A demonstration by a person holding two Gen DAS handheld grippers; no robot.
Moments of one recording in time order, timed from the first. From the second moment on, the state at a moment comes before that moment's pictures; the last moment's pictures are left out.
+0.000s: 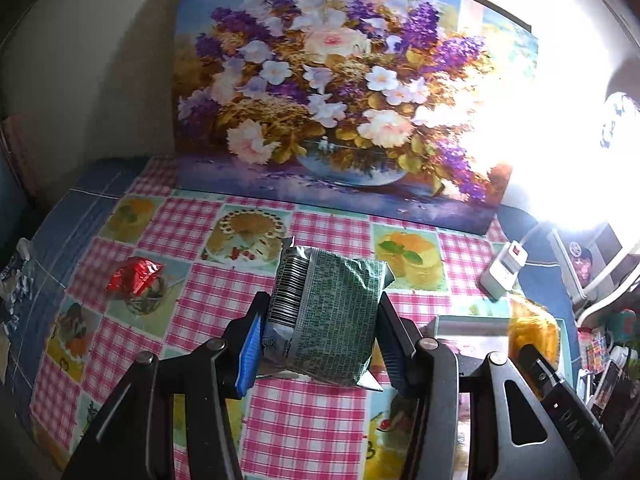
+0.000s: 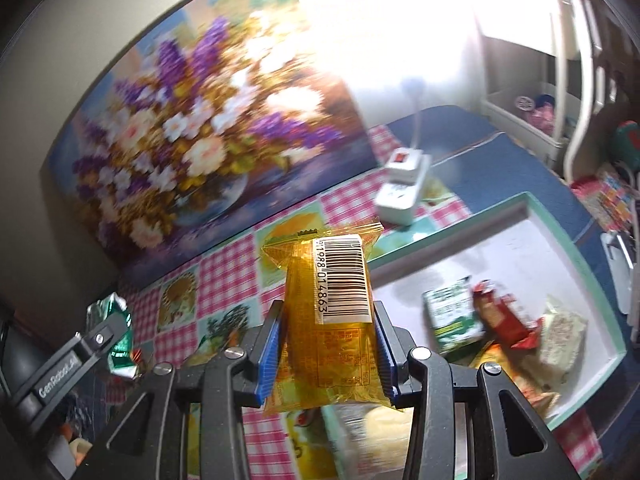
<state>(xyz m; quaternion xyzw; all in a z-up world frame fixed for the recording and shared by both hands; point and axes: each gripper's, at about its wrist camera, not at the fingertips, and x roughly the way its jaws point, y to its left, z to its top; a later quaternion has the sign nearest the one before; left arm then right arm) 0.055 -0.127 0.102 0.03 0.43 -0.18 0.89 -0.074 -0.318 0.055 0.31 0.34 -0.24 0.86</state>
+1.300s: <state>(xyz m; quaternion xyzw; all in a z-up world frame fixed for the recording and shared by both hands) -0.015 -0.273 0.025 0.12 0.50 -0.35 0.78 -0.166 -0.423 0.009 0.36 0.30 -0.45 0.76</state>
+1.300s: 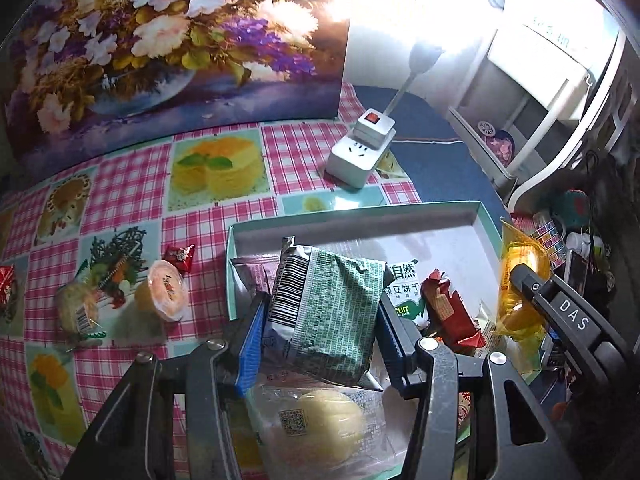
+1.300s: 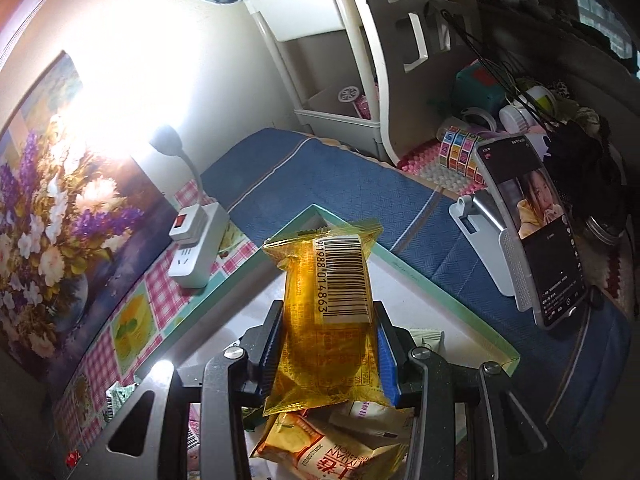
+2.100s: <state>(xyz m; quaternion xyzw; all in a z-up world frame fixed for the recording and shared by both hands) -0.031 -0.292 0.012 0.14 0.50 -0.37 0.77 -0.165 -0.431 -0.007 0.38 0.31 -0.46 0.74</state>
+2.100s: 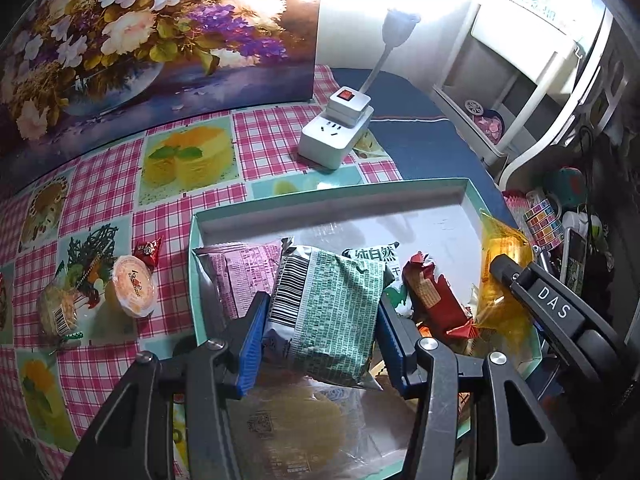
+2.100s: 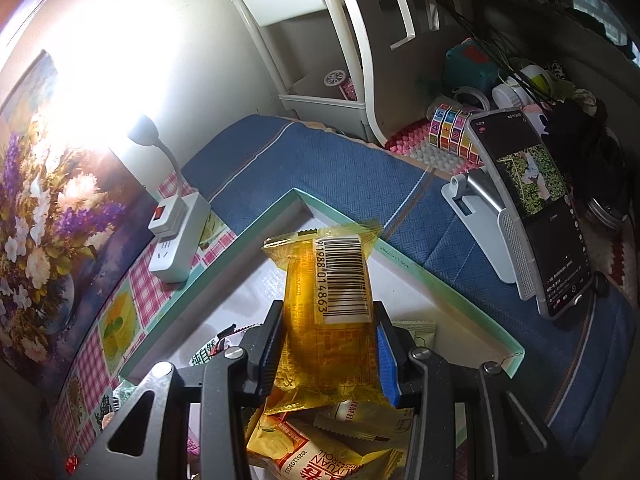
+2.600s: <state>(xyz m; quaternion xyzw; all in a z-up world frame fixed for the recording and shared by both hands) -0.027 -0.288 0.013 0.13 0.51 -0.36 0.77 -0.161 -0.433 -0.013 0.39 0.32 -0.45 0.74</state>
